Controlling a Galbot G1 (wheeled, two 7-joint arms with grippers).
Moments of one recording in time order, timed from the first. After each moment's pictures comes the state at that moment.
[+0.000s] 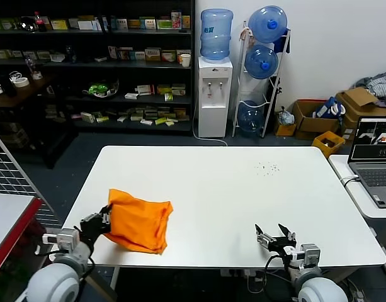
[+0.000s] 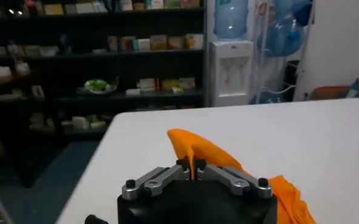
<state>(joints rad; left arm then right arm) 1.43 -0.83 -0.46 -2.03 -0.68 0.31 -0.32 -1.45 1.15 0.49 1.90 0.51 -0.39 0.07</state>
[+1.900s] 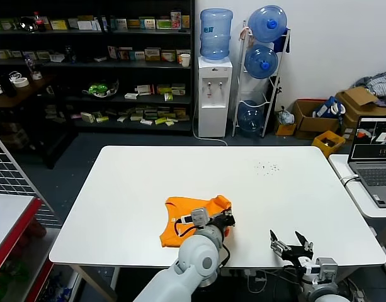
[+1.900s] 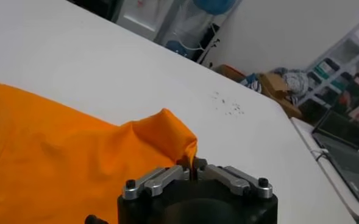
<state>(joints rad) 0.89 -1.50 0.22 -1.68 -0.97 0.40 -0.68 -1.58 1.24 0.62 2.01 0.43 -0.38 0.07</state>
